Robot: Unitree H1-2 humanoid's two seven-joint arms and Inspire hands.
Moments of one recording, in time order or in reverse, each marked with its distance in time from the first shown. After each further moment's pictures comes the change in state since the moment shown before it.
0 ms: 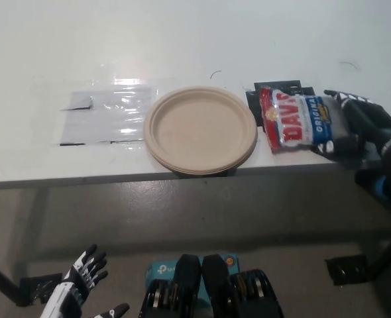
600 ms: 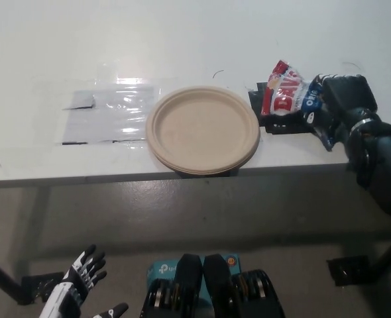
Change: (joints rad) left_arm -0.001 0.000 0.006 0.004 -0.001 0.001 0.000; right_arm -0.190 0.115 0.254 0.435 -0.115 -0.046 -0.430
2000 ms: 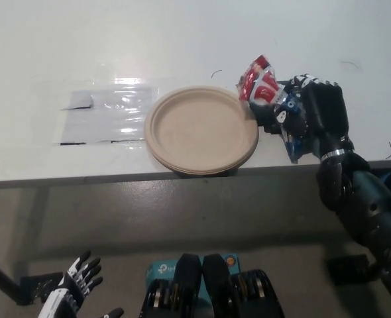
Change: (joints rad) left_arm 0.026 0.000 0.009 -0.006 -0.016 0.002 0.000; right_arm 0.074 0.099 -0.132 0.019 0.089 -0.322 -0.421
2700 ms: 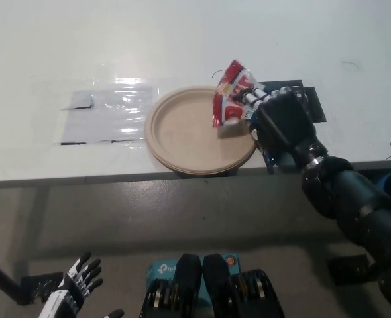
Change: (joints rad) left_arm 0.003 -0.001 -0.001 0.000 0.000 0.000 0.000; right_arm -0.027 -0.012 0.342 -0.023 -0.220 -0.012 -0.118
